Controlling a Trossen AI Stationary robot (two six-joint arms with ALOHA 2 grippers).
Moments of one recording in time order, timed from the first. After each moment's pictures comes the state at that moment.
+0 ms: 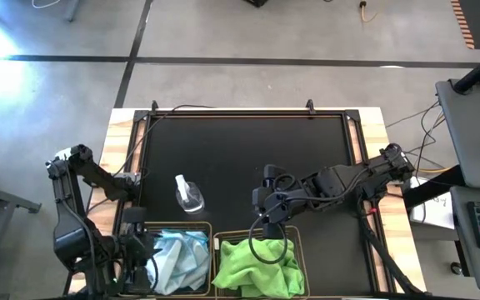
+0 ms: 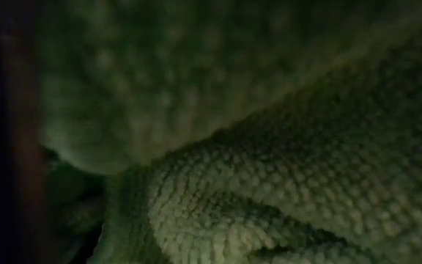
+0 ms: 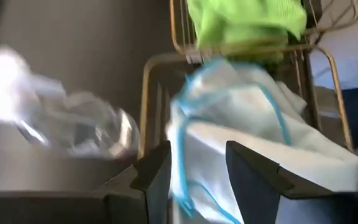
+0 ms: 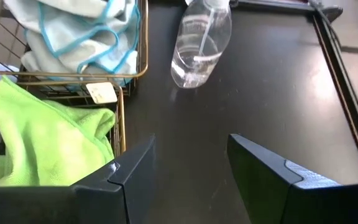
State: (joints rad) left arm -1.11 1.52 1.61 -1.48 -0.59 -1.06; right arm 0.37 1.78 1.97 -1.06 0.34 0.23
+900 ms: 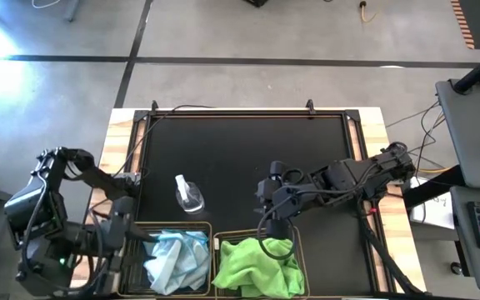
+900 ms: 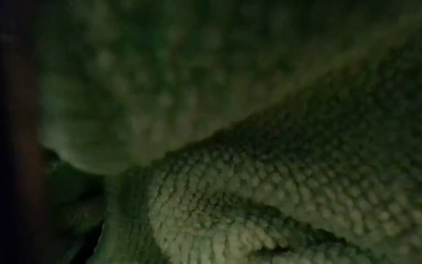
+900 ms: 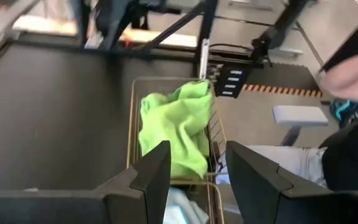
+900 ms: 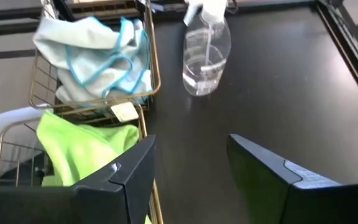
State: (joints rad) left arm -1.10 1.58 2.18 -1.43 -0.80 -0.90; right arm 0.38 1.77 2.07 -1.12 0.31 0.39
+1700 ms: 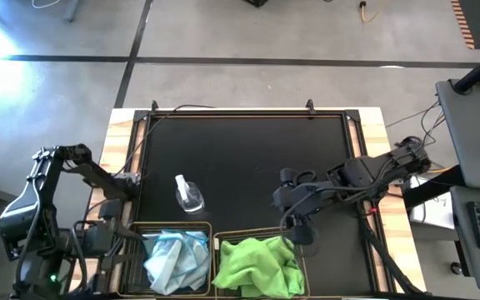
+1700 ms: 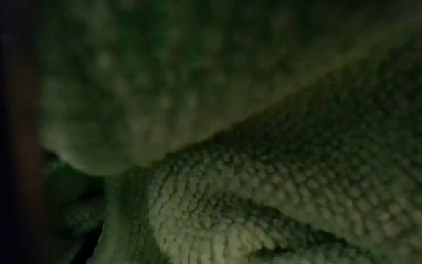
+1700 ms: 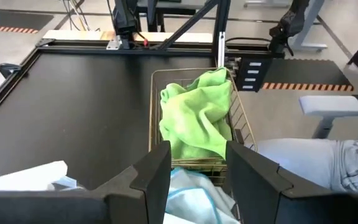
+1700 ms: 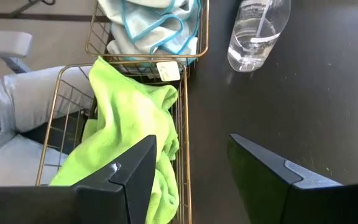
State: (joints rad) left arm -1.26 1.51 1.95 -1.49 -0.96 -1.06; right arm 0.40 1.63 1.89 -1.09 0.11 0.30
